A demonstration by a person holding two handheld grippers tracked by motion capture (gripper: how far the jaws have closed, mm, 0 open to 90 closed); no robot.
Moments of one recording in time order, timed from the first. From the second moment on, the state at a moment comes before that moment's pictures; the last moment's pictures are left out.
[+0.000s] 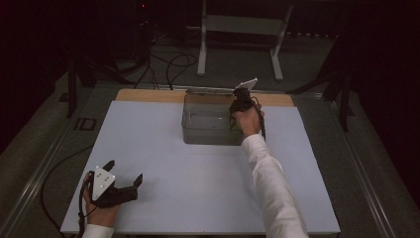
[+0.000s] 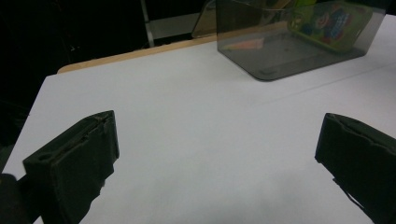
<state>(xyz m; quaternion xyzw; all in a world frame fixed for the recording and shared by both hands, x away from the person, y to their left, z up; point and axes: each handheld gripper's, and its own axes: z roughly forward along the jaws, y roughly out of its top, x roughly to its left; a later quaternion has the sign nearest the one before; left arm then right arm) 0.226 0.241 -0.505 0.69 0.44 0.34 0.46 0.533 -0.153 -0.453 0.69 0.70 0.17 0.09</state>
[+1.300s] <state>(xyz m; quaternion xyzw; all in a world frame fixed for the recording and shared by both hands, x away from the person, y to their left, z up) 0.226 0.239 -0.505 0.70 0.43 0.34 0.46 0.509 -0.156 -0.423 0.61 0.75 0.21 0.15</state>
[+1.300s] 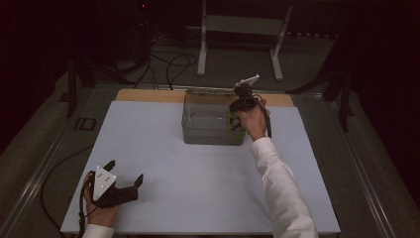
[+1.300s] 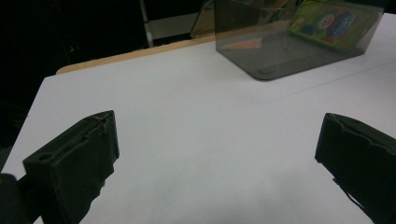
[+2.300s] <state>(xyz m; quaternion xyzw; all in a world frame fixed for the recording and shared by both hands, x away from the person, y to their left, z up) 0.228 0.237 -0.506 0.70 0.43 0.34 0.45 0.454 -0.189 -0.402 0.54 0.76 0.32 0.19</state>
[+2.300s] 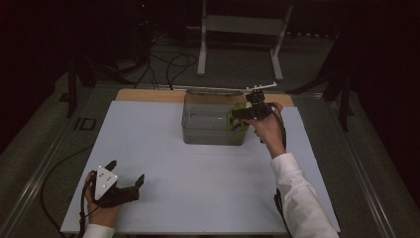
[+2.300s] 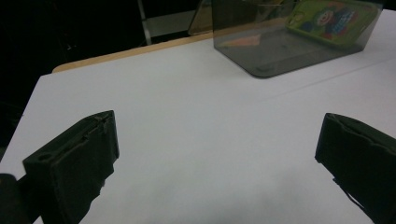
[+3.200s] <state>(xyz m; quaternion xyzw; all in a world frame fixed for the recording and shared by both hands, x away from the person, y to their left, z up) 0.230 0.238 -0.507 0.70 0.44 0.33 0.45 0.377 -0.232 -0.423 0.51 0.72 0.40 0.26</state>
